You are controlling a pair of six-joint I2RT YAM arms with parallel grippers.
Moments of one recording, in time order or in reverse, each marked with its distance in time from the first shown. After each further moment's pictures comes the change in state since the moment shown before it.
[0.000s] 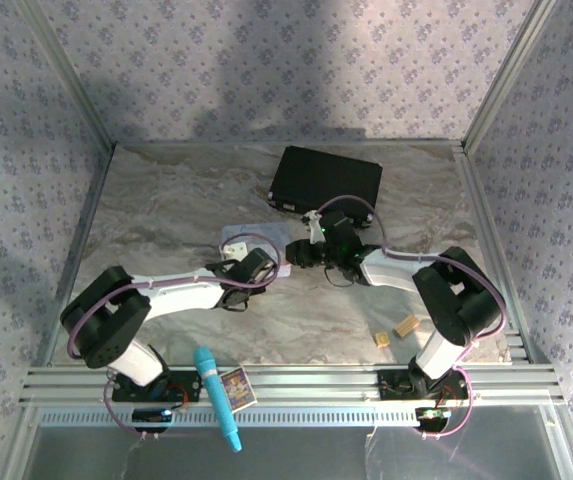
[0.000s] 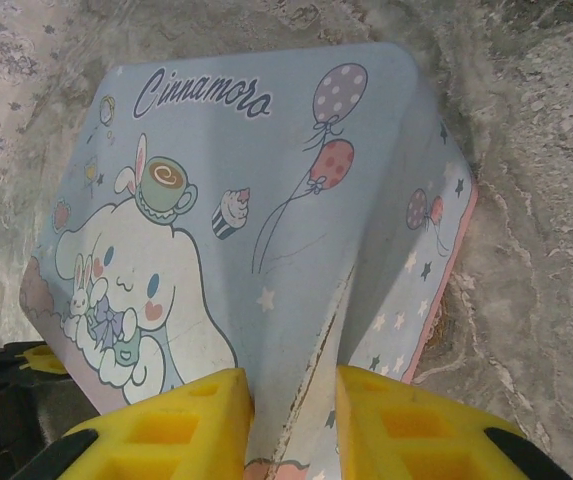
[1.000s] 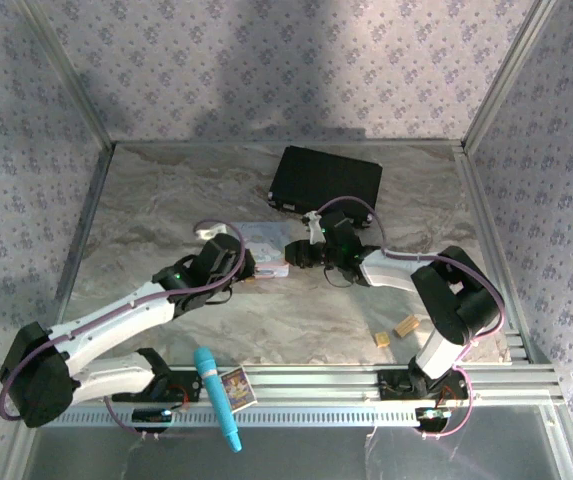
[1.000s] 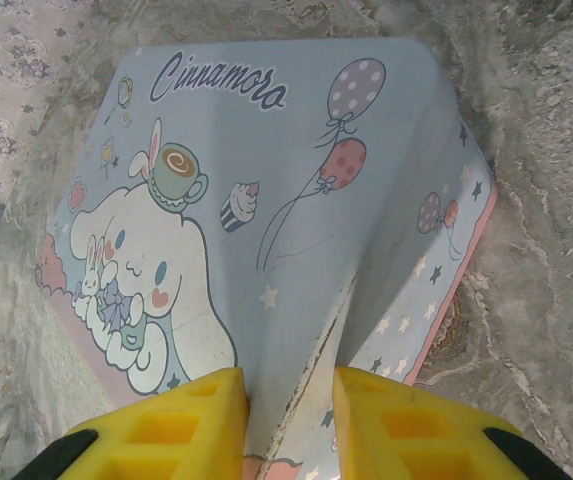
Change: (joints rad) left arm 0.083 -0.428 -0.059 -0.012 0.151 -0.035; right arm -0.002 0.009 -0.006 0.027 -0.020 0.016
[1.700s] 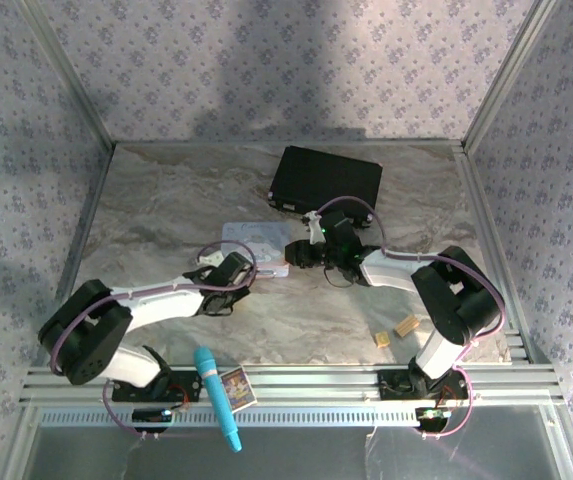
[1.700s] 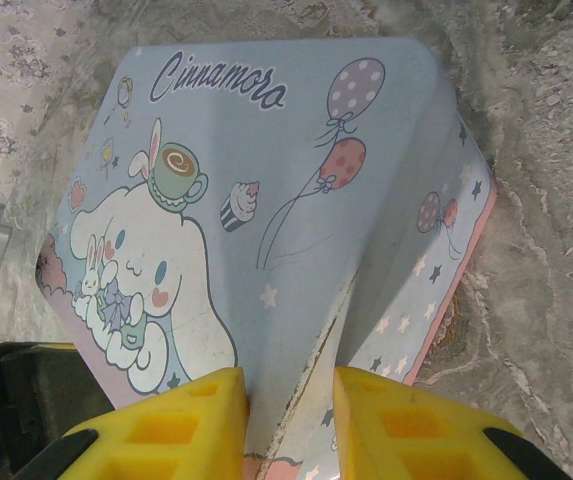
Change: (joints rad) left arm 0.026 0.323 -0.096 0.065 -0.034 -0.109; right arm 0.000 -0.002 0.000 -0.005 0.001 -0.001
